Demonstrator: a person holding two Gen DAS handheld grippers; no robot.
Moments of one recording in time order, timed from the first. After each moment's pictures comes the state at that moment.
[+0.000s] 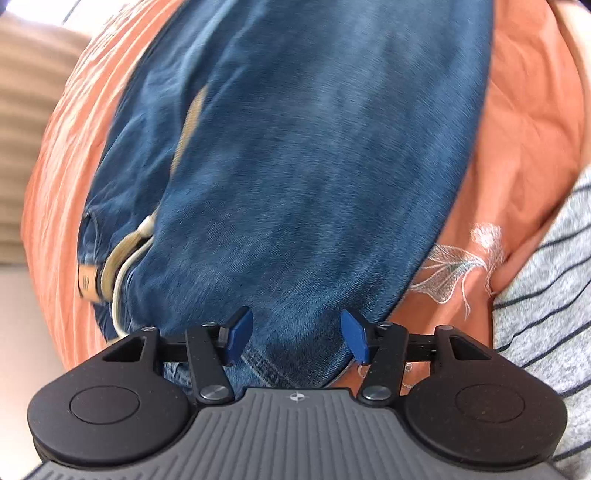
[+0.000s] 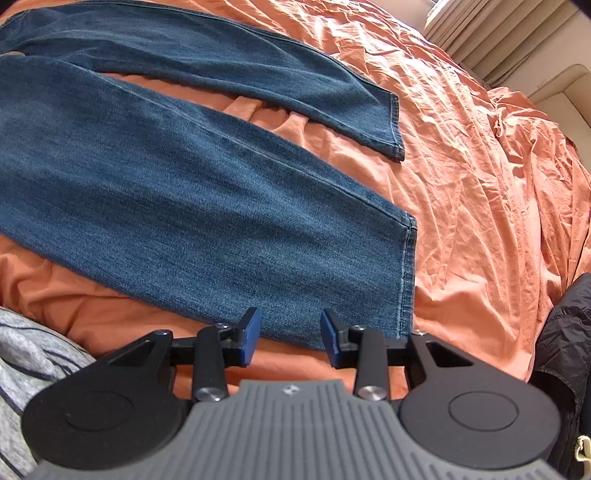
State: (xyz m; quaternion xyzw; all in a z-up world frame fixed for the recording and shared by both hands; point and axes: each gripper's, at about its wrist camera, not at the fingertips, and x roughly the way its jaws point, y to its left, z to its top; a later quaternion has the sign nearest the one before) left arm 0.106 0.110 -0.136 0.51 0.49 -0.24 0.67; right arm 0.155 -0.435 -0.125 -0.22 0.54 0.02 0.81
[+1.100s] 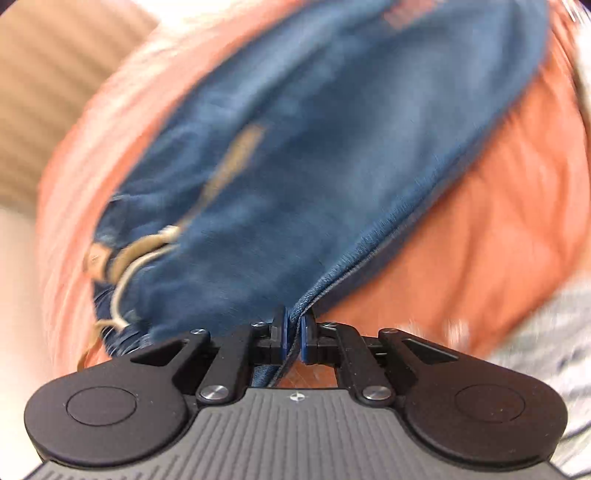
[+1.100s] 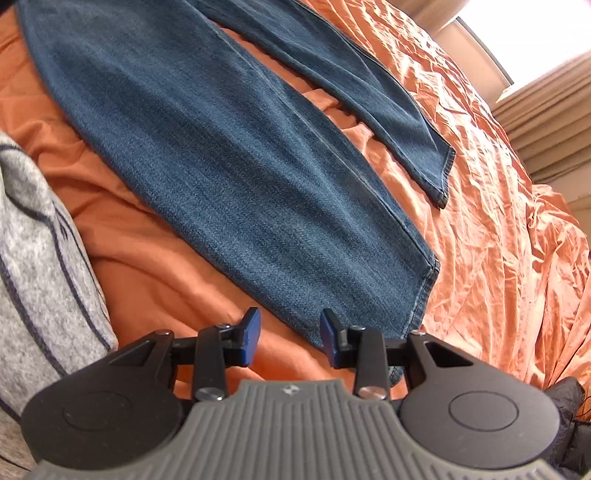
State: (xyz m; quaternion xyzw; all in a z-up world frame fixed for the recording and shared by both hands) left arm 0.094 0.114 -0.075 0.35 0.47 -0.18 0.79; right arm 0.122 -0.432 -0.151 -0.37 0.49 0.14 0.78
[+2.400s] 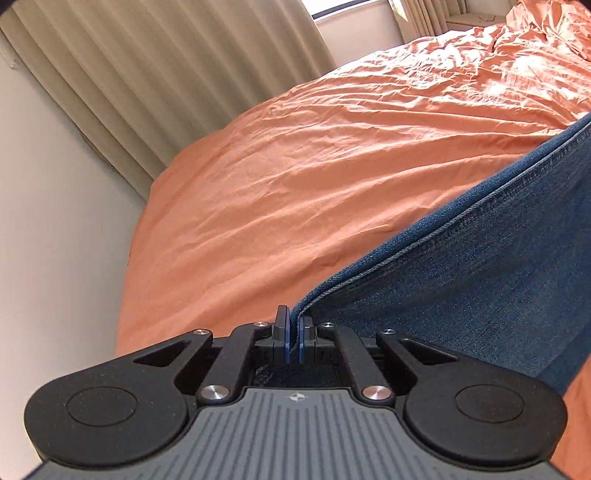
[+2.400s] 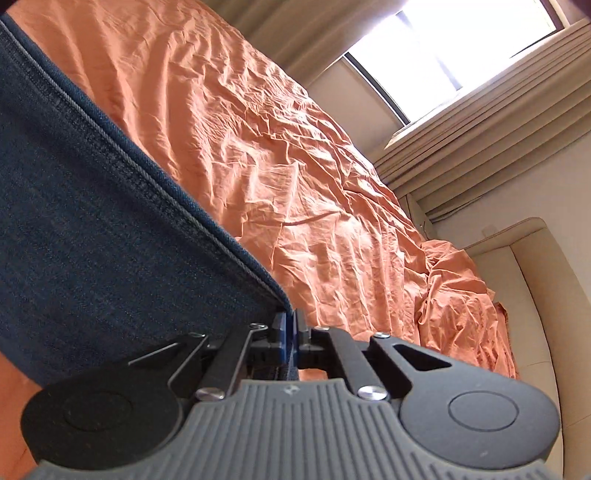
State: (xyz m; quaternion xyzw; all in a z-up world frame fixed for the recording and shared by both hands) left arm 0.324 0.112 -0.014 0.26 0.40 -0.02 0.88; right arm 0.441 -0.390 -0.079 -0.39 0.39 -0.01 0.83
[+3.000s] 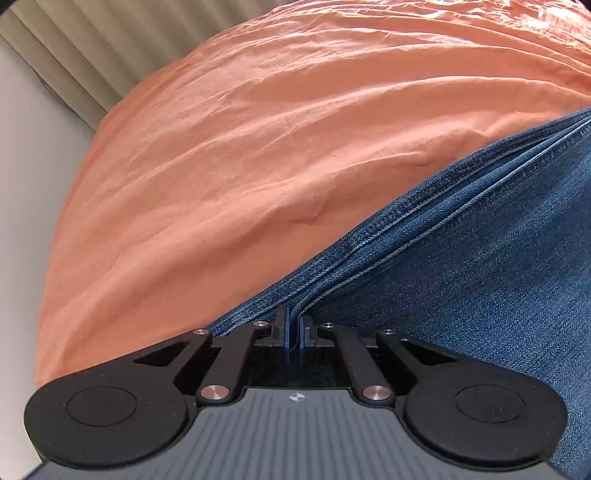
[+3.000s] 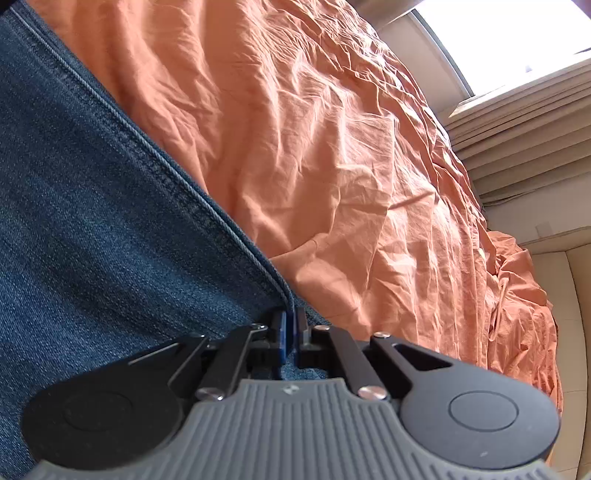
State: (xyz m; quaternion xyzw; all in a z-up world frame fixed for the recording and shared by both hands) left arm 0.415 0.130 -0.135 0.24 0.47 -0.02 0.85; right arm 0.546 -0.376 -0.212 -0.41 0.46 0.01 0.79
